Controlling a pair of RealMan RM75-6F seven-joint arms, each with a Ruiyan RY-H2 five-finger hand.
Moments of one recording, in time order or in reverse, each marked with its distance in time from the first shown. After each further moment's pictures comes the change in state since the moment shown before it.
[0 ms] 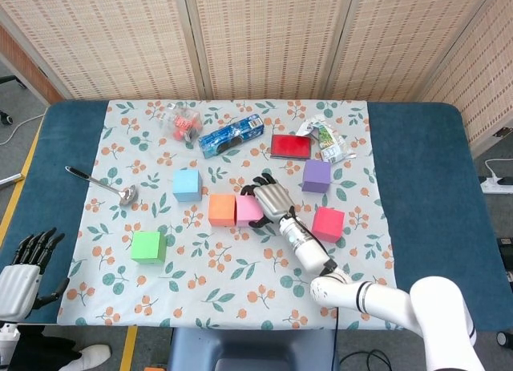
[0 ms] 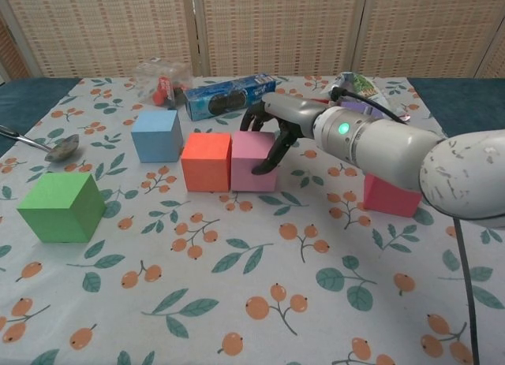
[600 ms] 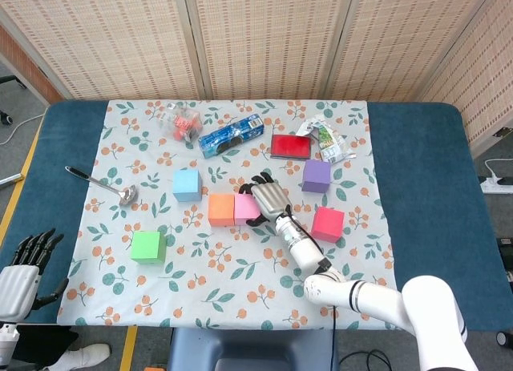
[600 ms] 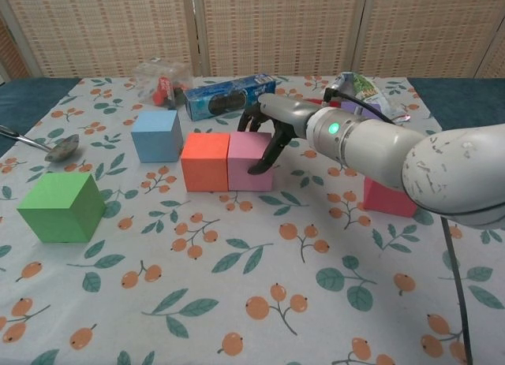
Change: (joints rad) left arm 0.003 -0.006 0.000 0.014 0.001 0.001 -0.011; right arm 0.028 -0.025 0.010 0.024 0.065 -0.003 -0.042
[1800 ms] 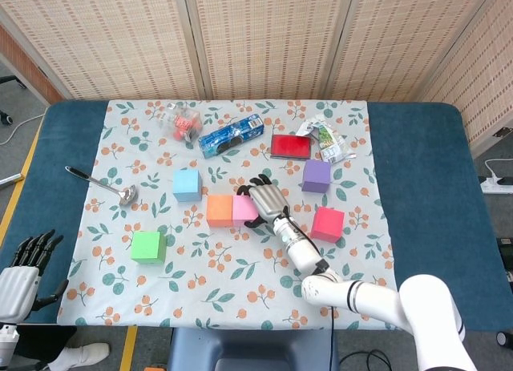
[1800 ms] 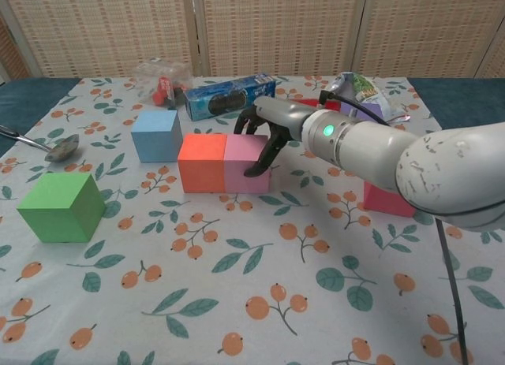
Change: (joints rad) left arm 0.005 -0.004 0.003 0.009 -0.003 -0.004 -0.008; right arm 0.018 -0.008 -0.008 -0.004 0.035 0.004 -0.018
